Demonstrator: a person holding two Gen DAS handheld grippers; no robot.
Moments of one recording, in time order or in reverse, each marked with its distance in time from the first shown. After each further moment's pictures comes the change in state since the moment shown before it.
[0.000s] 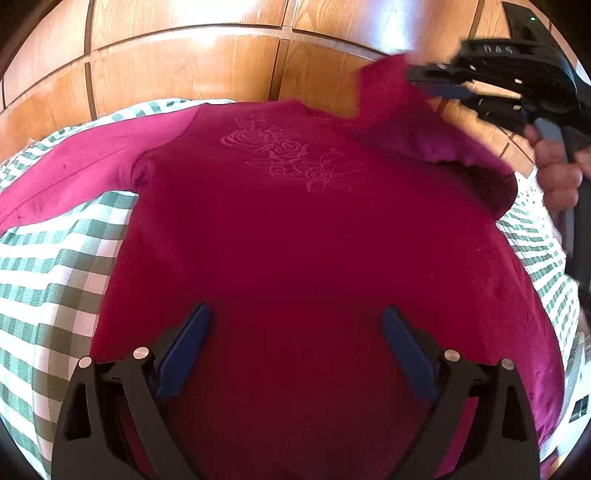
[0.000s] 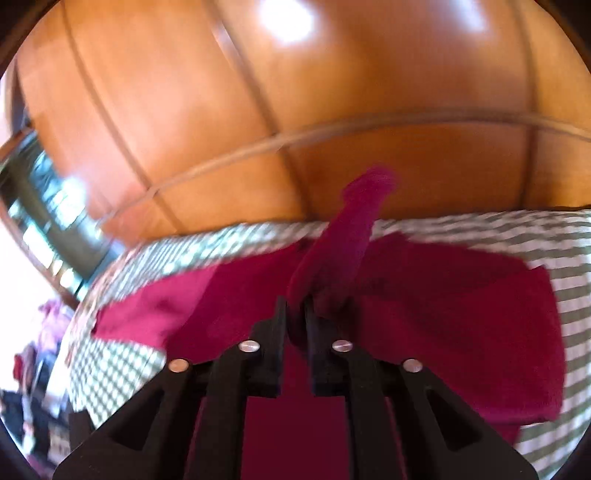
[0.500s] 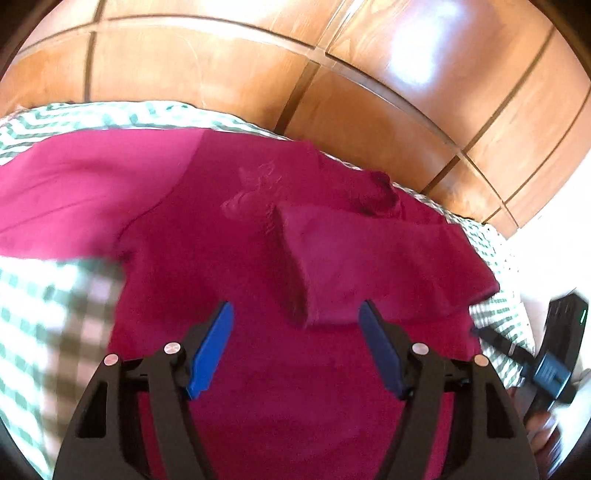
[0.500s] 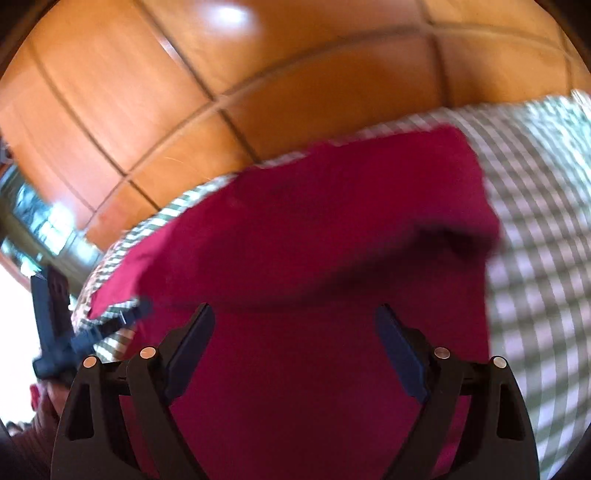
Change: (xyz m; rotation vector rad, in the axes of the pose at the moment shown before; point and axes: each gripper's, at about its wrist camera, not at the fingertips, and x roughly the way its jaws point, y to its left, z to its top) left arm 0.012 0.030 0.075 -0.196 0.017 -0.155; right arm -0.055 -0.091 -0.111 0.238 0.027 -0.092
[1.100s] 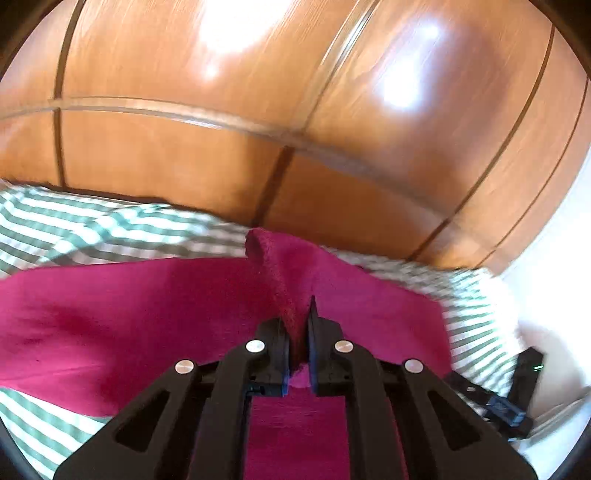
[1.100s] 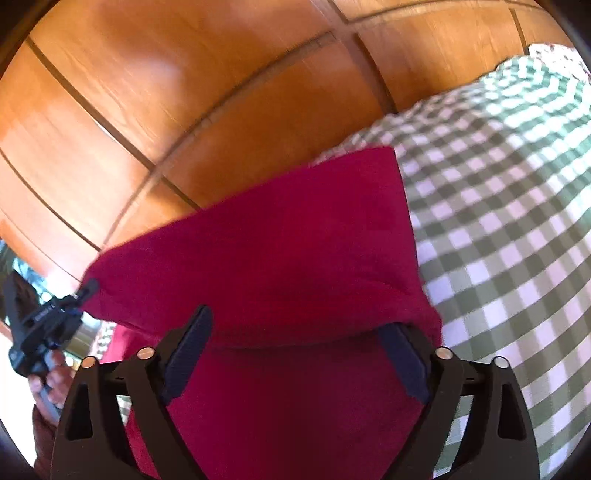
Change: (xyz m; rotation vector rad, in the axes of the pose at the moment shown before) left arm -0.019 -0.025 0.091 0.077 -0.152 0.046; right arm 0.025 -0.045 0.042 0.136 -0.073 -0.014
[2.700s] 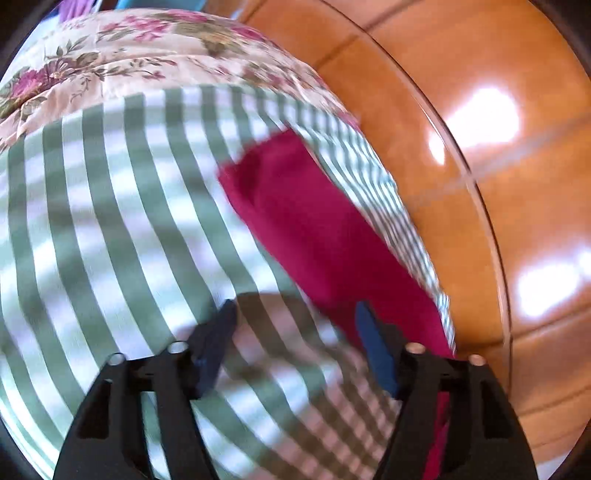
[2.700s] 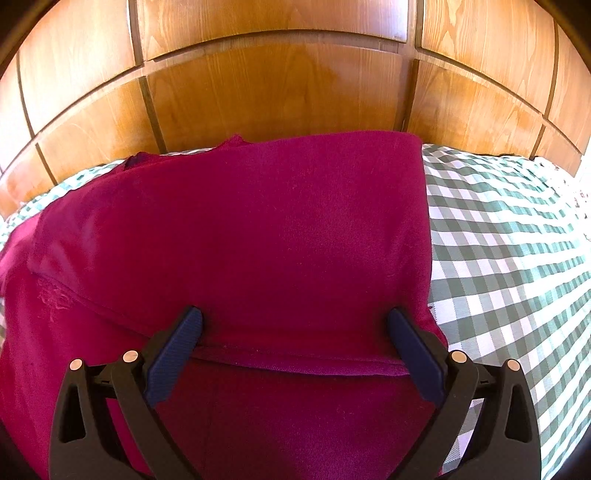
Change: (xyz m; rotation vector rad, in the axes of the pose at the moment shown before) left arm -0.169 0.353 -0.141 -0.936 -0.199 0.292; right arm 0.038 0.050 -0.016 -0.366 -0.029 -0.398
